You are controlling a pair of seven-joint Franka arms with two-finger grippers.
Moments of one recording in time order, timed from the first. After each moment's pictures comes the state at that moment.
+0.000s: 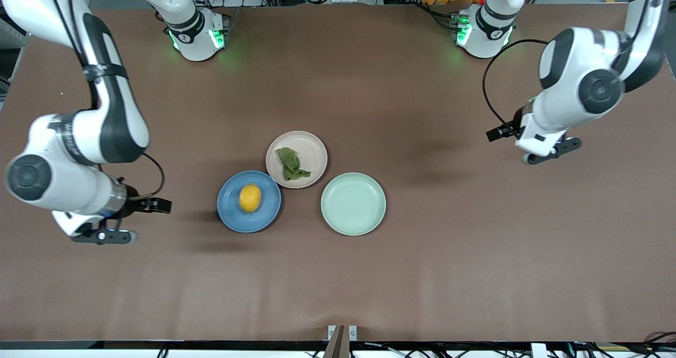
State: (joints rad) left arm -0.09 0.03 -0.10 -2.04 0.00 1.88 -0.53; right arm 0.02 0.48 0.05 -1.49 -0.04 1.89 0.12
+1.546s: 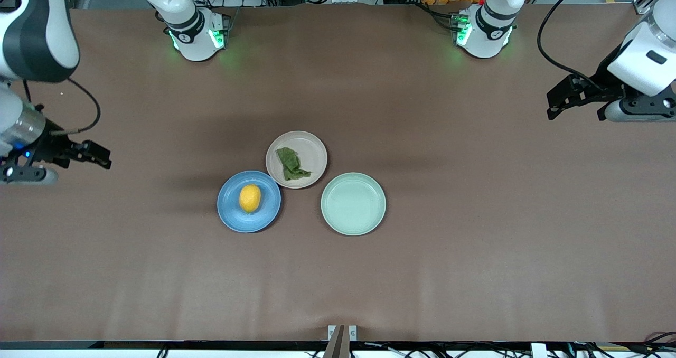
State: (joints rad) left arm -0.08 0.01 -0.10 -1.49 0.00 1.56 -0.15; right arm -0.08 0.03 0.05 -1.83 -0.04 1.92 0.01
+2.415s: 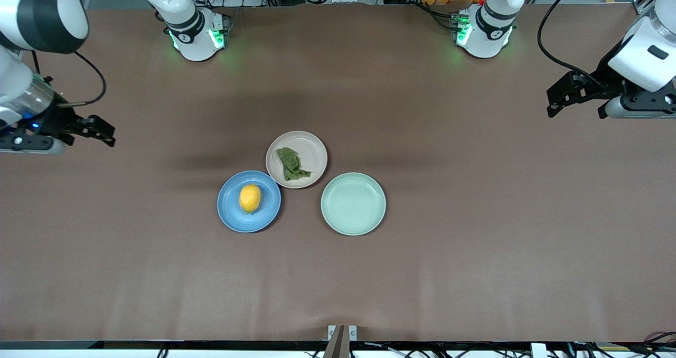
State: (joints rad) left arm -0.08 0.01 -0.11 -1.49 0.00 1.56 -0.15; right arm -0.10 -0.10 0.05 -1.94 -0.04 1.96 0.01
